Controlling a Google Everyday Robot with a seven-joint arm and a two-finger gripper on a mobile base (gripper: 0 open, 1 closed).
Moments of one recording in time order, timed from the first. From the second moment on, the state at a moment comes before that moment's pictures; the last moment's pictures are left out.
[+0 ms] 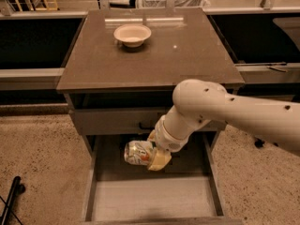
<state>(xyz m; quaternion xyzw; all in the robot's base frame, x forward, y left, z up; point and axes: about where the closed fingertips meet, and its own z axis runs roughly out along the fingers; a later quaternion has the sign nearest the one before) 0.458 -0.007 0.673 -0.72 0.65 0.16 0.16</state>
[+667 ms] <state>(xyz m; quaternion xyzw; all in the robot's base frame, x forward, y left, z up) 0.465 -0.037 0.619 -0.71 0.68 0.13 0.12</state>
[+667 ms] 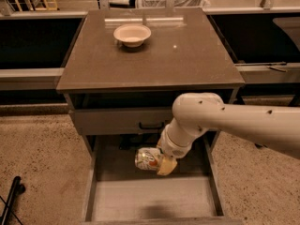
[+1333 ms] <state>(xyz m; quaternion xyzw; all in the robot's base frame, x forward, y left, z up) 0.498 -0.120 0.494 -0.62 0.77 0.07 0.13</state>
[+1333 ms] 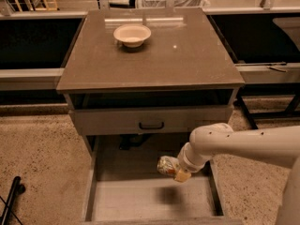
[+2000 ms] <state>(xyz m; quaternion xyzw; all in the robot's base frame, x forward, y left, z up) 0.521 -0.126 0.421 -0.56 0.79 0.13 0.20</state>
